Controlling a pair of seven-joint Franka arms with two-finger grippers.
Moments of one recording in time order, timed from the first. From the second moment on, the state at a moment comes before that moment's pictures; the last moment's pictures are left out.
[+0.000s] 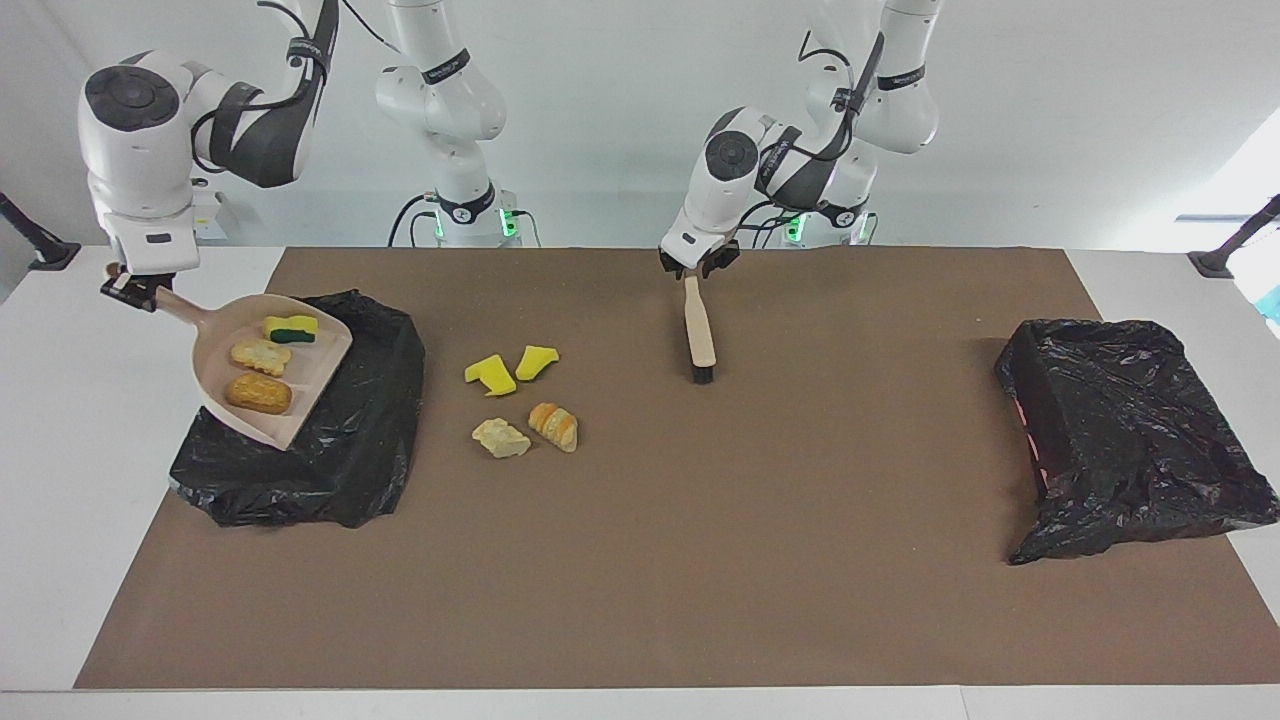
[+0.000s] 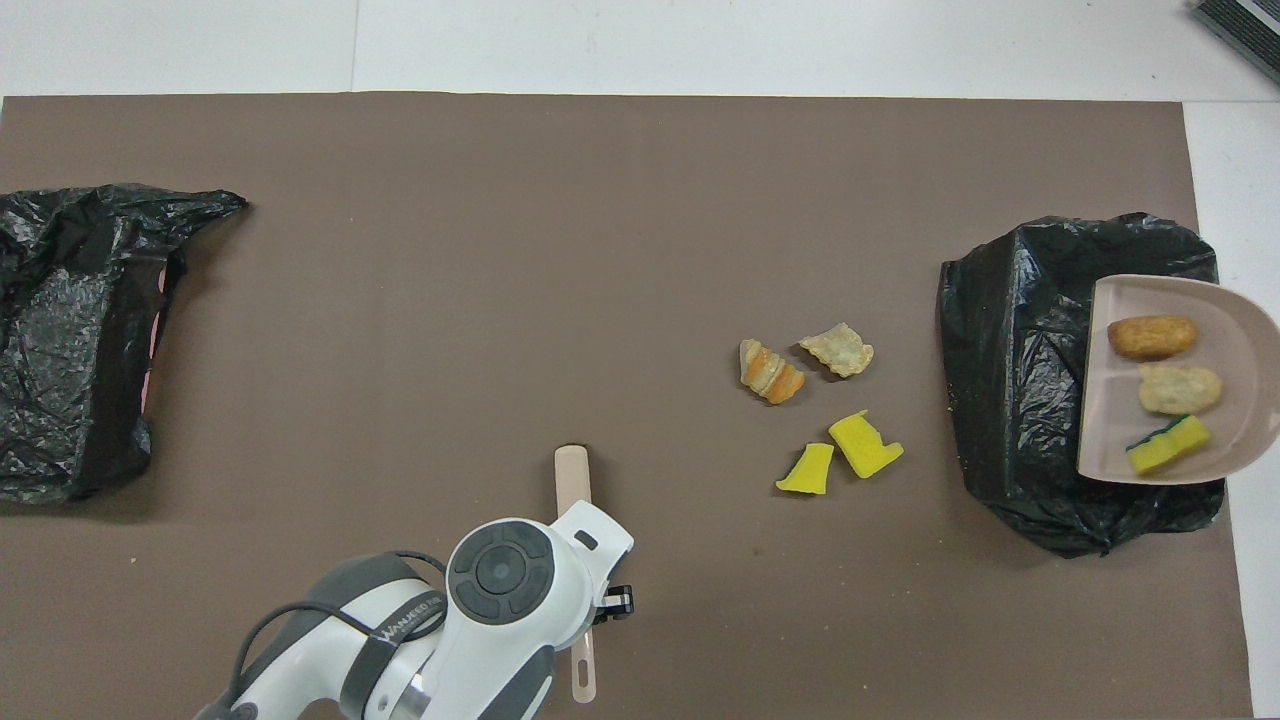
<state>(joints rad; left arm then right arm) -0.69 -0.08 -0.11 -2.36 -0.30 2.13 -0.69 -0.33 -0.06 0.02 -1.96 -0.60 1.98 -1.49</state>
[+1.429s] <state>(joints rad) -0.01 0.03 -0.09 -1.75 -0.05 1.71 0.04 0.17 -0.04 0.03 -1.70 -0.94 1.32 -1.24</state>
